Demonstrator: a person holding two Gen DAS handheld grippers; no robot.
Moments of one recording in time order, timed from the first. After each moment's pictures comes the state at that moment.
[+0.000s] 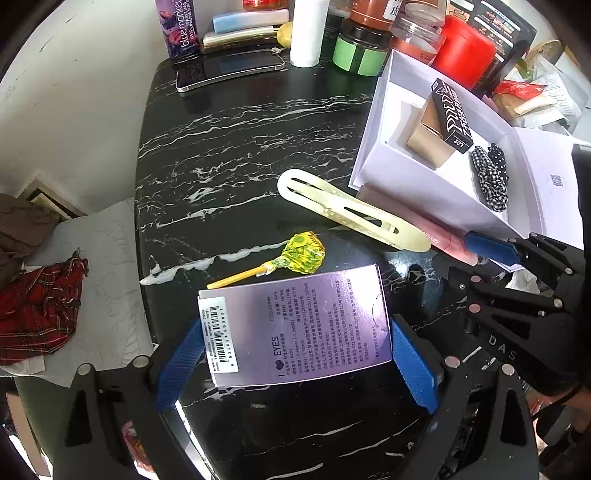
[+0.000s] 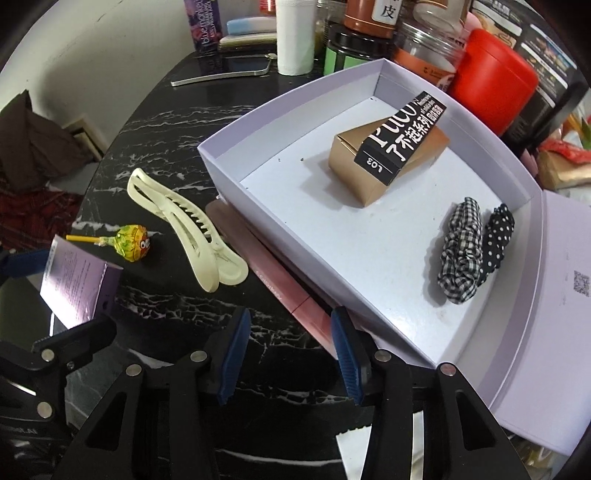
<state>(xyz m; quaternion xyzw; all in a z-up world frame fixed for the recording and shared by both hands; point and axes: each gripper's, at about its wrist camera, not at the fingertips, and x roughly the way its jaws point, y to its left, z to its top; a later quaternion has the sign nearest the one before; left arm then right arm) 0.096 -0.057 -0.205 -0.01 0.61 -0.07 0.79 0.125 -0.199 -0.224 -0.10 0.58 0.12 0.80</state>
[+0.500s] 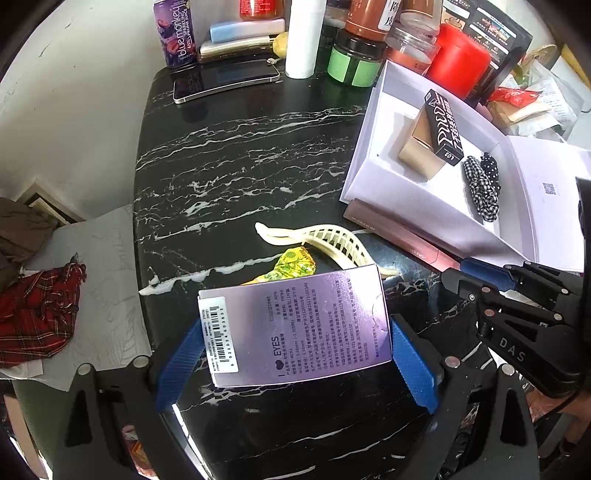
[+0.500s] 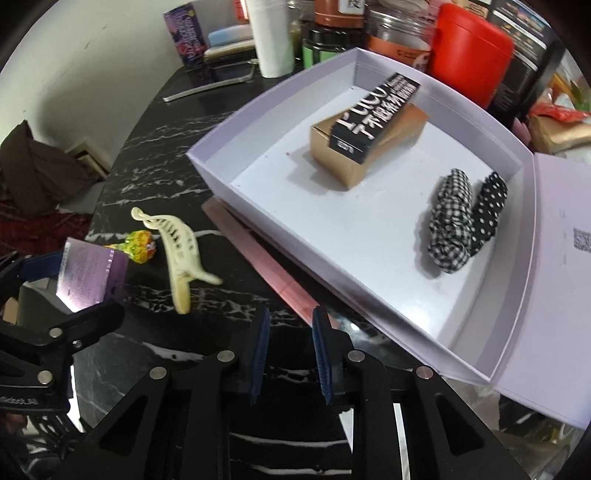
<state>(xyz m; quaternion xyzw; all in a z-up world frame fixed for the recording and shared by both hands) 0.100 -0.059 -0.195 -0.01 0.60 -0.08 0.80 0.116 -0.229 -0.214 -0.03 0.59 0.12 0.80</state>
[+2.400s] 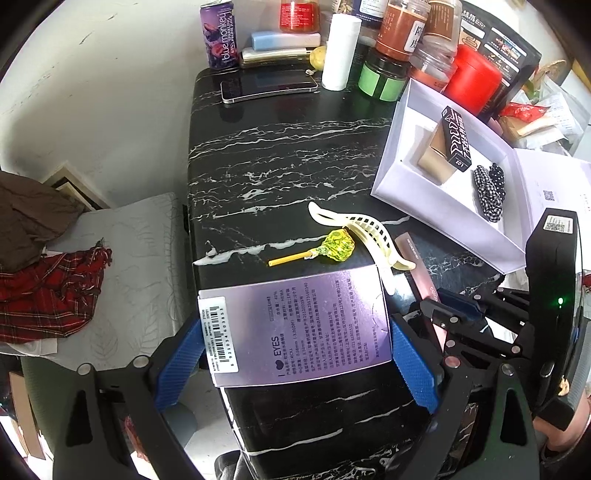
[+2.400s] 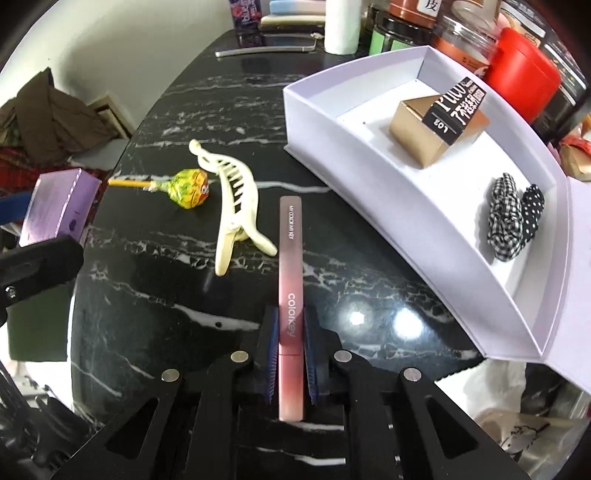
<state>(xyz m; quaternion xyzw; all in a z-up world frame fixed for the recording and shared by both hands) 0.070 -0.027 -0.168 -0.02 0.59 -0.04 0.80 0.086 -0.185 -0.231 -0.09 0.60 0.16 0.78</state>
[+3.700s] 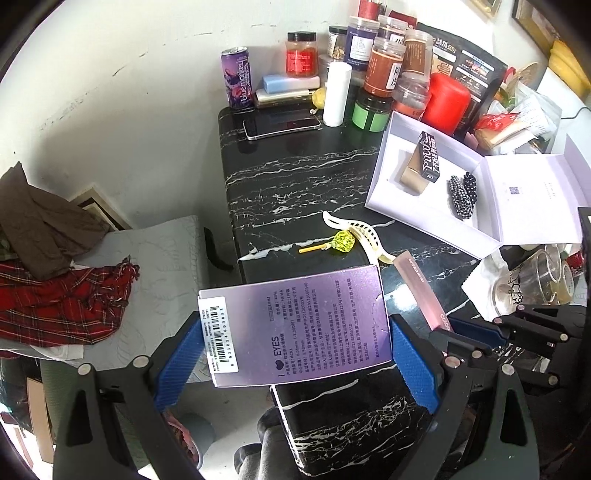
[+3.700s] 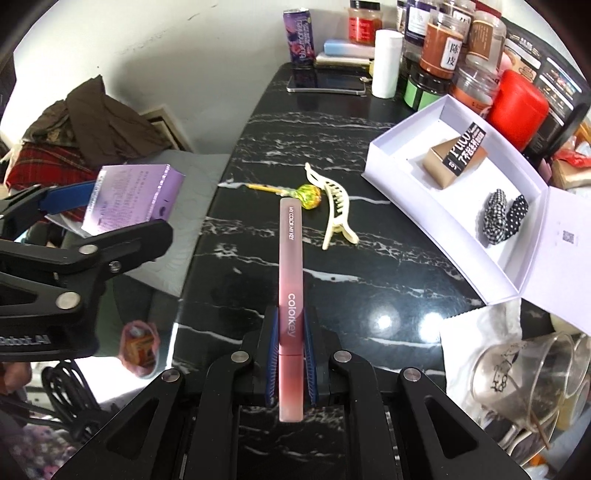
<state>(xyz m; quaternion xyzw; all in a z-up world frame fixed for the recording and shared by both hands) 0.013 -0.004 -0.100 0.00 0.55 -0.04 0.84 0.011 -0.146 -0.140 -0.06 0.58 0.20 0.79</state>
